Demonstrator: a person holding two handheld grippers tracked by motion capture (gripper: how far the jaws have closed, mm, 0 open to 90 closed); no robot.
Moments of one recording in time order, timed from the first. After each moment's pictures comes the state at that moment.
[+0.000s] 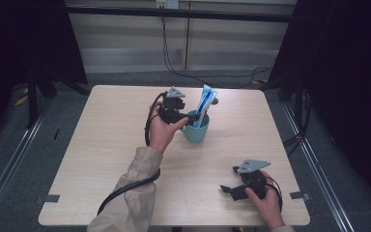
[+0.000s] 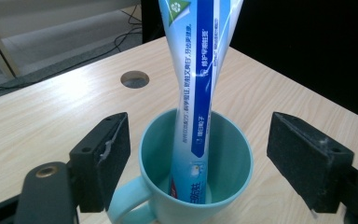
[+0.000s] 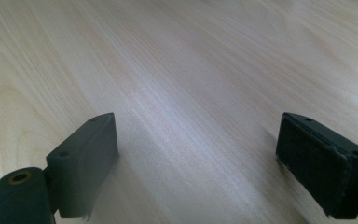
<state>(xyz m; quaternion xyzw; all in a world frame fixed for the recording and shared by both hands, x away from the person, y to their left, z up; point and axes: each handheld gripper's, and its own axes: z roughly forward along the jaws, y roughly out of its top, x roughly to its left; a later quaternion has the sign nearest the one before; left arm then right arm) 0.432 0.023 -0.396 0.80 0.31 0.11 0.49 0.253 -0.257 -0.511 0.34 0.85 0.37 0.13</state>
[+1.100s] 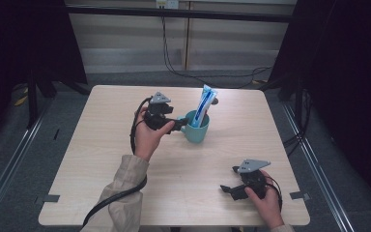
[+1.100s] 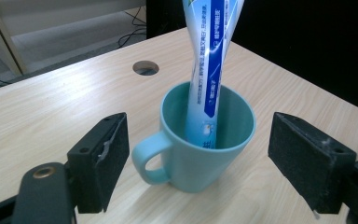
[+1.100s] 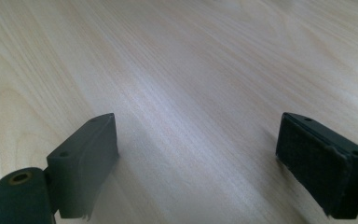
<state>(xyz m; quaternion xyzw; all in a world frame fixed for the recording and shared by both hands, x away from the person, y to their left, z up) 0.414 0.064 -0.399 0.80 0.32 0.11 0.50 0.254 -0.257 -0.511 0.34 0.85 0.37 0.13</state>
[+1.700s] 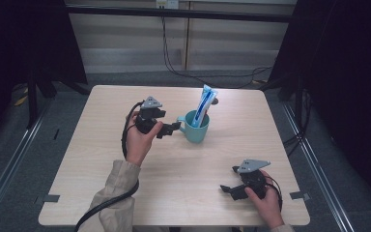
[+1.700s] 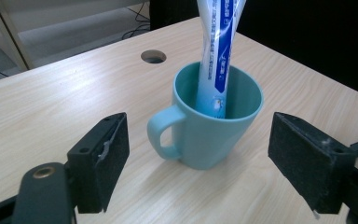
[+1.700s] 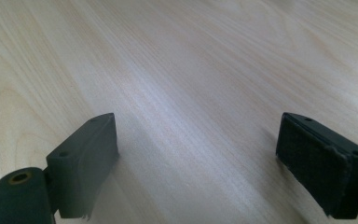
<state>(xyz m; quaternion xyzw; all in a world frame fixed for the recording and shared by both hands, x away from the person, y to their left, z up) 0.406 0.087 -0.407 0.80 0.32 0.11 0.49 0.254 -0.257 -0.511 0.34 0.85 0.37 0.13</state>
